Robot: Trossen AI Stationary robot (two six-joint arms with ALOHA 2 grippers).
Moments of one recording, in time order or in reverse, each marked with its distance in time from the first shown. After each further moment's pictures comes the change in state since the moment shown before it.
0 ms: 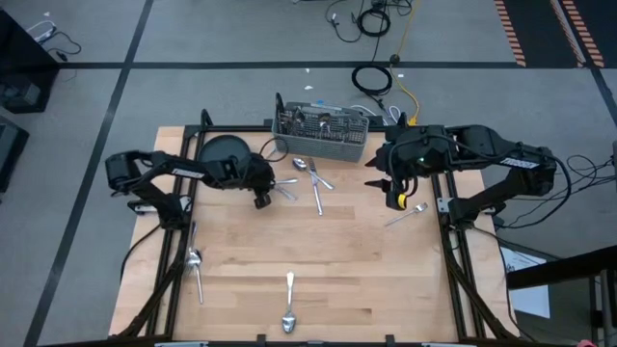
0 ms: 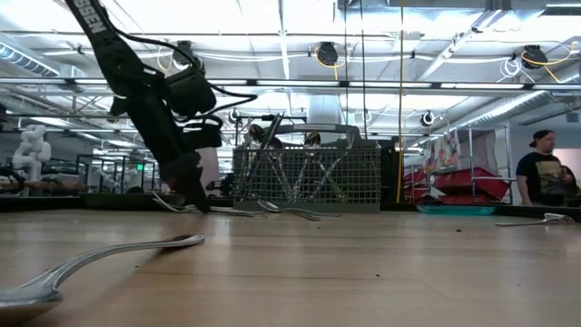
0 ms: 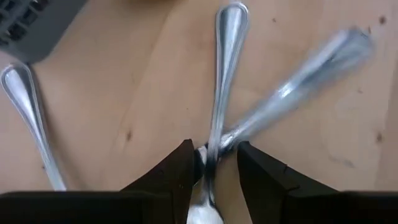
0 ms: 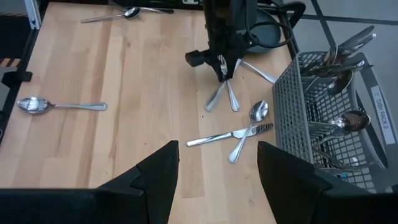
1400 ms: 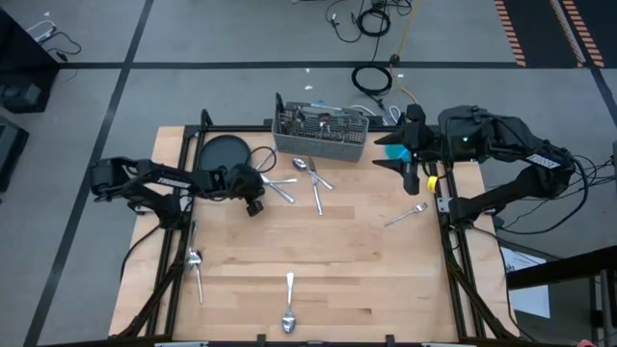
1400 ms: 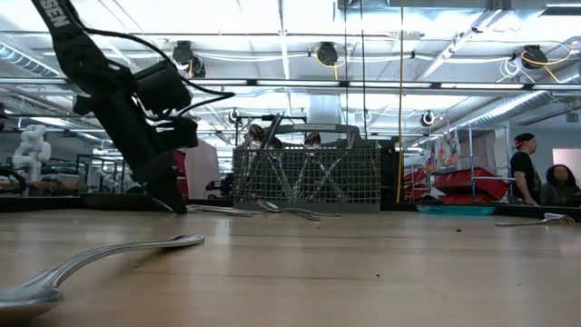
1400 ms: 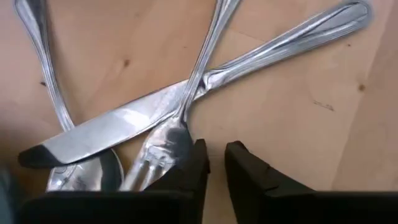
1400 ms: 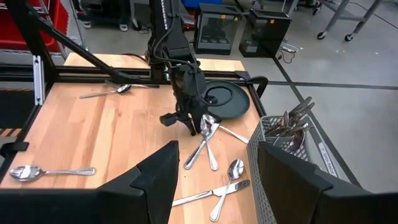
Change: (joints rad) left arm -0.076 -0.139 -0.167 0.036 -0.087 -0.184; right arm -0.046 -0.126 0.000 0.187 0.011 -0.060
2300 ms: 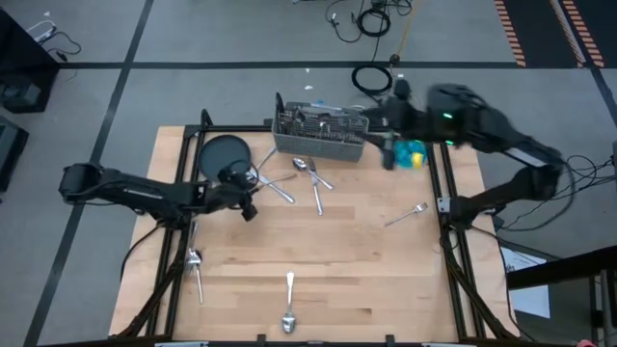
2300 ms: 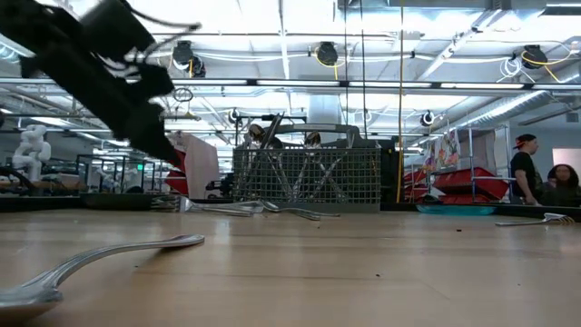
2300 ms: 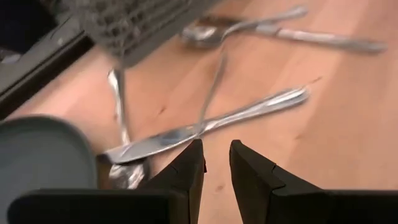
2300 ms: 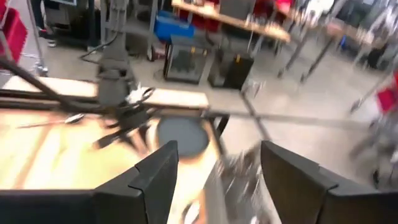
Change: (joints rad) left arm -0.313 -0.364 -0.047 -0.123 -0.397 -0.230; right arm -0.175 0.079 0.003 0.239 -0.053 -0.193
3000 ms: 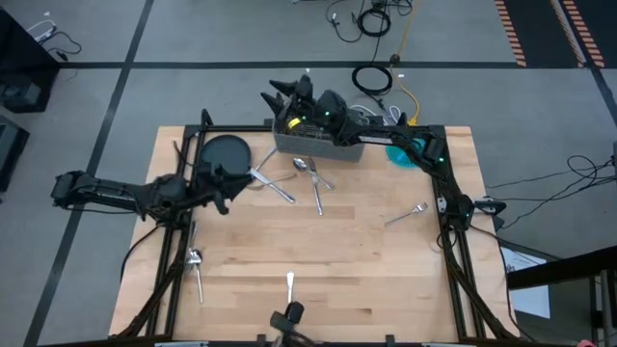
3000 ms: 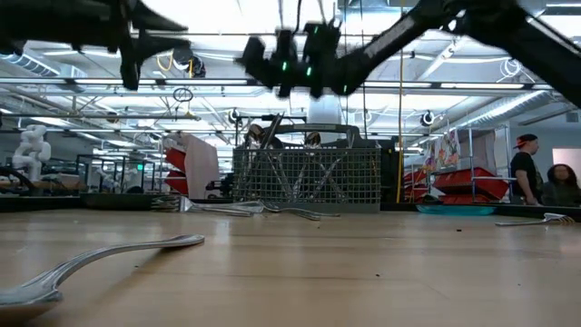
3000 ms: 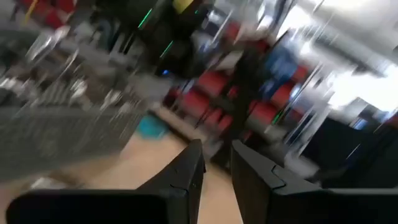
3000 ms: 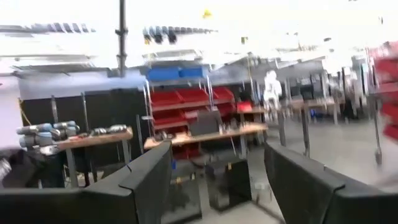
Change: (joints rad) left arm -0.097 -0.486 -0.093 0.467 0.131 -0.237; right arm -0.283 0.929 -0.002 1.574 -0.169 0.407
